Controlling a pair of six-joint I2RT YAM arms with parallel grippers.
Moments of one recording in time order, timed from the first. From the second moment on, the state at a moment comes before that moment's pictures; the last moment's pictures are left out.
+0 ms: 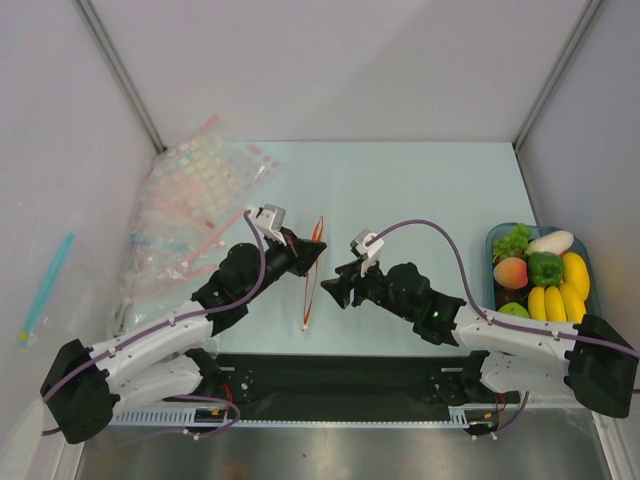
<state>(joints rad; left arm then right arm) -0.79 0.98 0.56 0.36 -0.02 -0.52 1.04 1.09 0.55 0.40 0.08 0.25</state>
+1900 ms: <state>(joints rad) -0.87 0.75 0.49 0.38 -0.26 -0.49 1.08 1.00 0.54 0.44 0.37 0.24</state>
